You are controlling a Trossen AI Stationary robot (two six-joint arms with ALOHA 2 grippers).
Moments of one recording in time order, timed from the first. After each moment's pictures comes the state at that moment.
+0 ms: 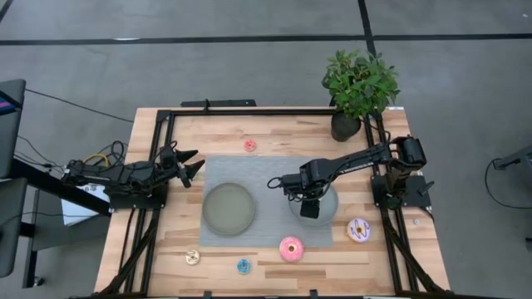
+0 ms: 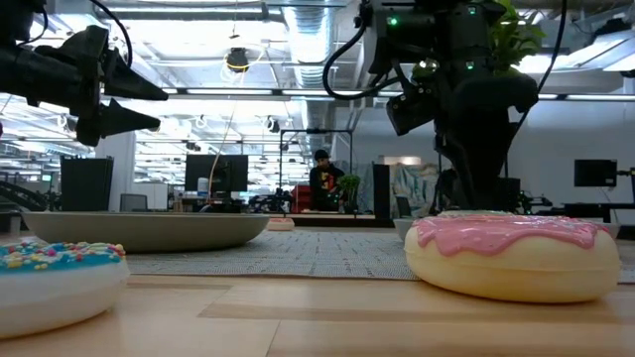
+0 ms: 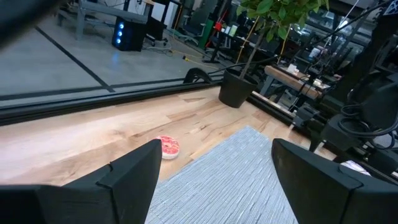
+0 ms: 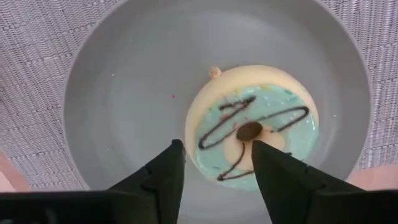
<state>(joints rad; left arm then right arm) -0.14 0.02 0.08 -0.15 -0.70 -0.46 0.10 1.81 1.24 -1.03 -0.06 0.26</state>
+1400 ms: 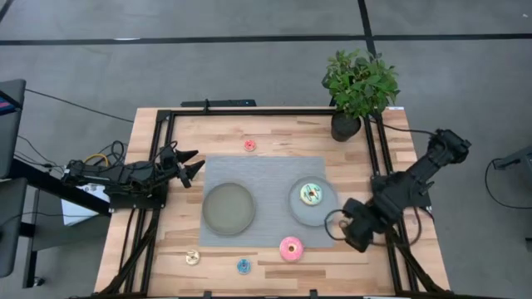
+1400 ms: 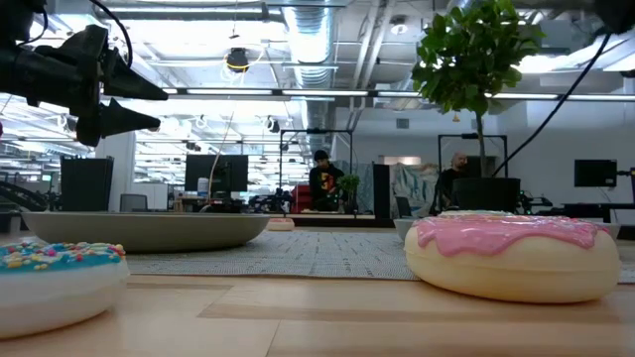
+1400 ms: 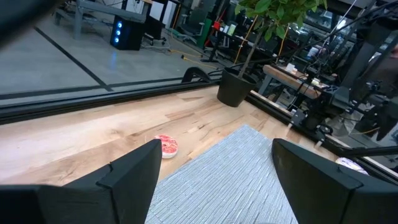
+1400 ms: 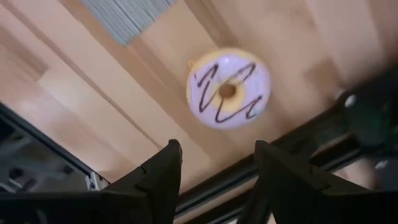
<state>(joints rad) -0.14 0.02 0.08 -0.15 -0.69 -0.46 0.71 1.38 1.08 -1.28 -0.17 1.34</state>
